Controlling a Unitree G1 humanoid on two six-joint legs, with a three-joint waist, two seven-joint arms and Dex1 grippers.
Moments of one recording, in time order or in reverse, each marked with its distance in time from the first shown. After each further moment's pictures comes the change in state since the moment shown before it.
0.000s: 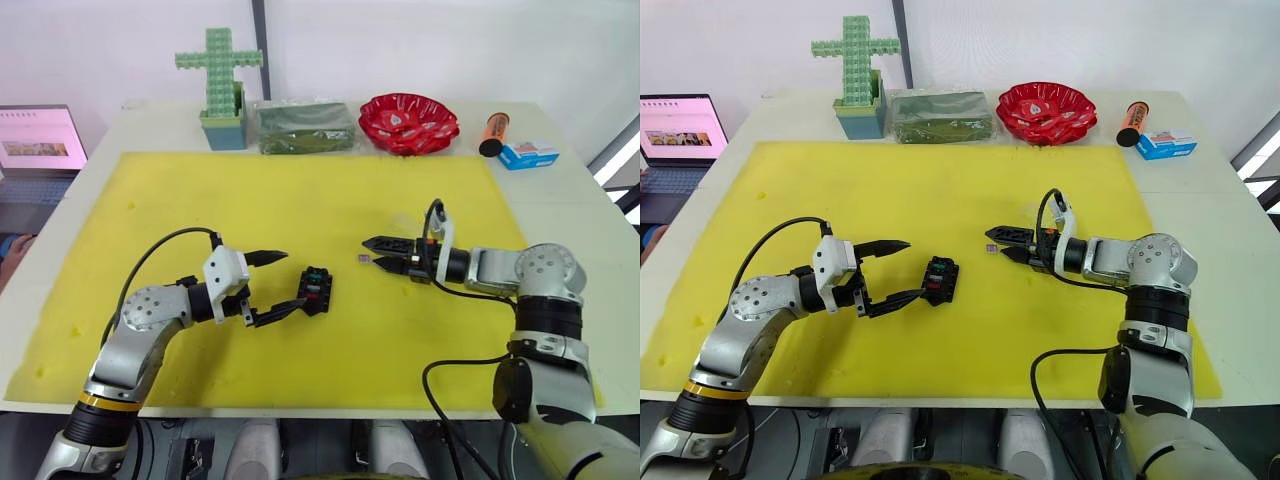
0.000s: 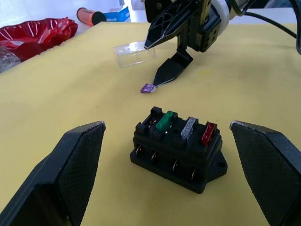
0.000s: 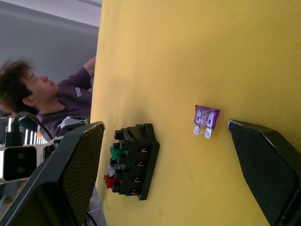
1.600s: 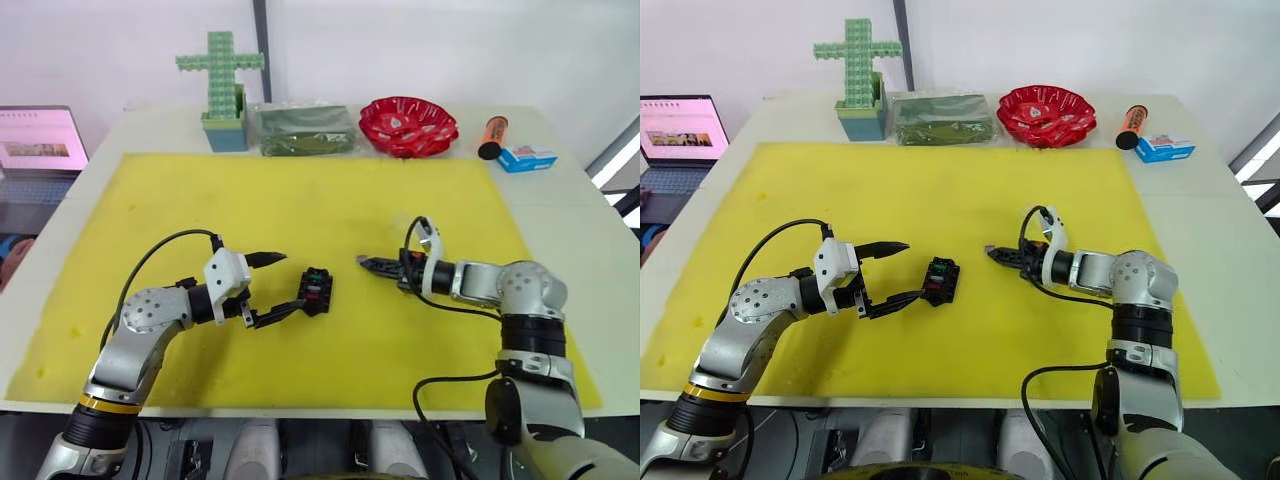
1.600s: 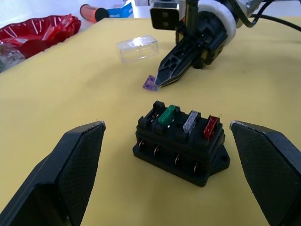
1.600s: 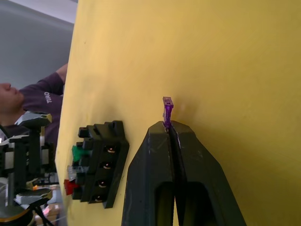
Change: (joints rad) left arm 0.016 0.000 0.000 -0.008 0.025 0.000 0.011; right arm 0.104 0.047 0.034 -0.158 -0.037 -0.025 -0.034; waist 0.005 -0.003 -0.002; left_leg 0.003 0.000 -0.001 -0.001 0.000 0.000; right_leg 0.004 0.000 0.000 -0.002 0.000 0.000
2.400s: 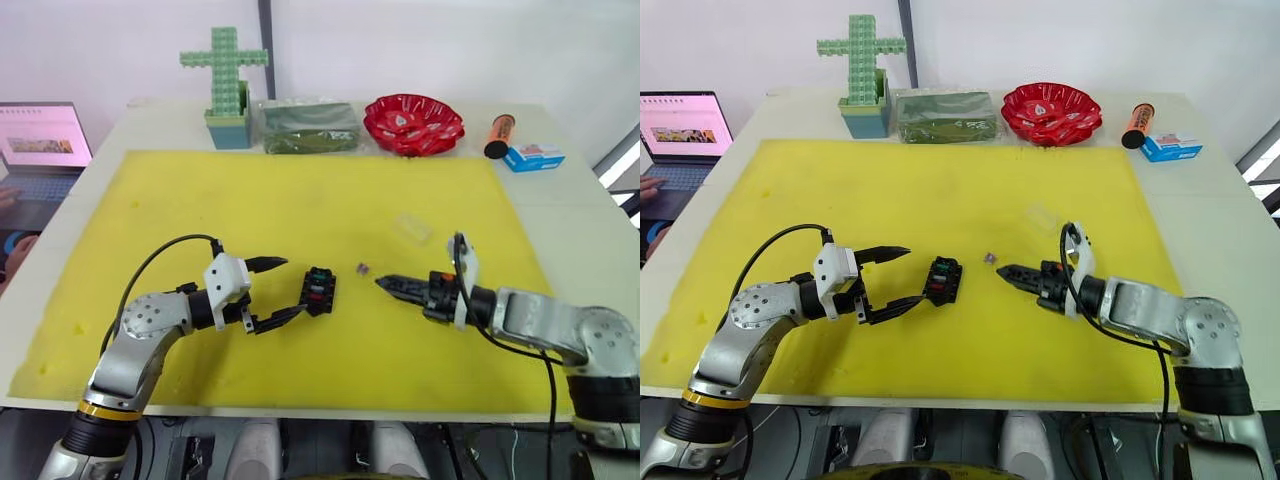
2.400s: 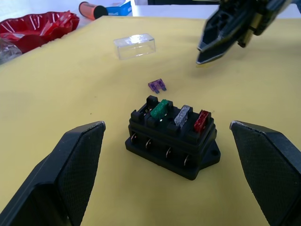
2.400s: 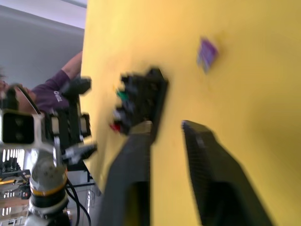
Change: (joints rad) left arm 0.024 -0.005 -0.001 -0.021 -0.009 0.001 0.000; right arm 0.290 -0.331 0.257 -0.256 1.138 -0.334 -0.748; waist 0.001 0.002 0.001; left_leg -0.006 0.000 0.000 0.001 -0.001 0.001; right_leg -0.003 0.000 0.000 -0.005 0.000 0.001
